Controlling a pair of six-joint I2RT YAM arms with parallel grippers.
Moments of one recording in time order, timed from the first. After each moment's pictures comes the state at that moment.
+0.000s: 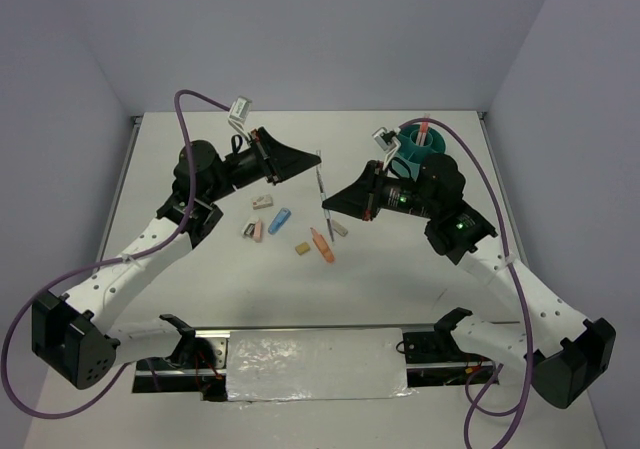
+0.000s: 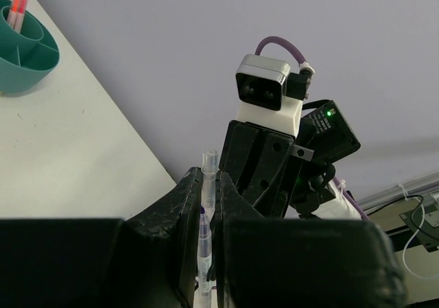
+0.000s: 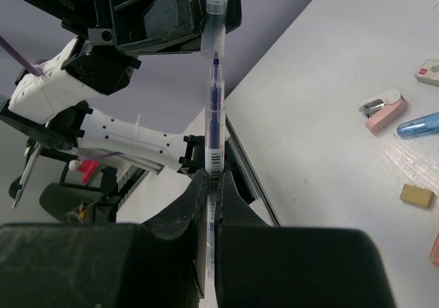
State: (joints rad) left arm -0.52 1.19 1.03 0.35 0.53 -1.06; right arm 0.55 1.00 0.96 -0.01 -0.67 0.73
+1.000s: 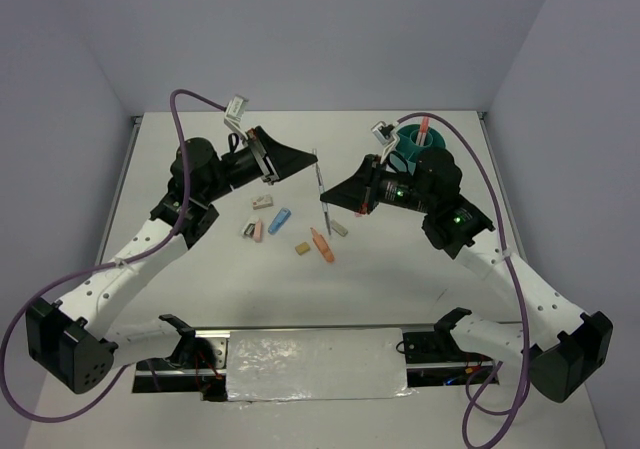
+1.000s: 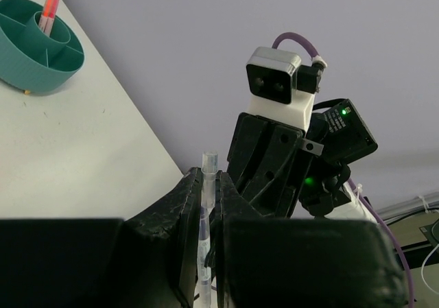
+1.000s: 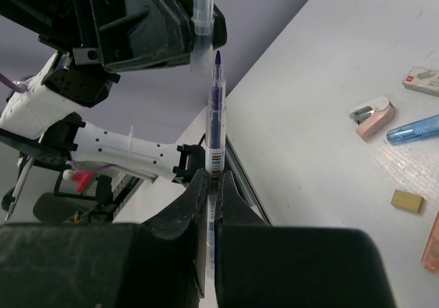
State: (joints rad) left arm -0.52 1.17 1.06 0.24 0.48 -1.00; right arm 0.56 1.04 1.00 -0.03 -0.64 0.73
